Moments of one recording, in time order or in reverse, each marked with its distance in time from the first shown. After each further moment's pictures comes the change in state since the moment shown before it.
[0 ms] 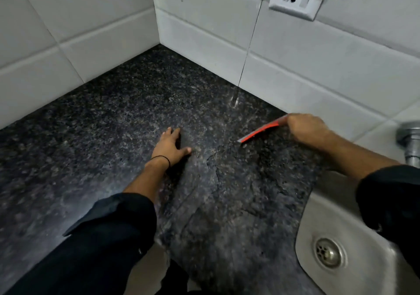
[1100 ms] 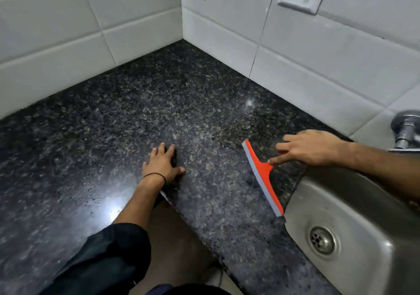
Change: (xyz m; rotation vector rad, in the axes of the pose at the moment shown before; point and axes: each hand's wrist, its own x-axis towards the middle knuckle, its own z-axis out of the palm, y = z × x) left_hand -0.149 -0.042 0.053 0.151 0.037 -0.202; right_hand -0.119 0.012 0.010 -0.625 0.047 -0.988
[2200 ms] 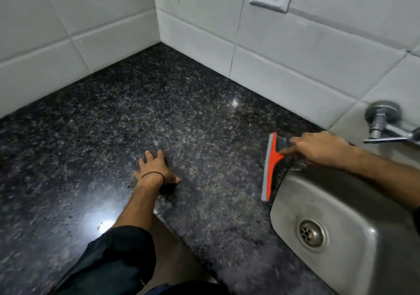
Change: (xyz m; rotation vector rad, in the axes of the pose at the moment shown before) left_hand 0.008 0.044 0.001 -0.001 -0.086 -0.162; right_hand -0.046 0.000 0.024 0.320 -0.191 0.457
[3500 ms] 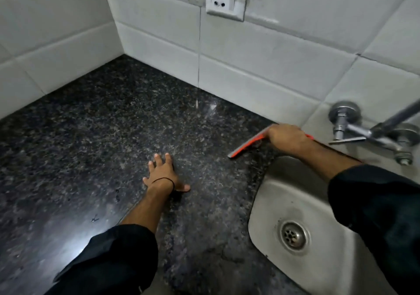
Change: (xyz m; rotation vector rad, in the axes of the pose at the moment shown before) left_hand 0.008 0.101 0.021 0.075 -0.079 0.147; right_hand 0.046 0.033 0.012 0.342 0.075 0.477
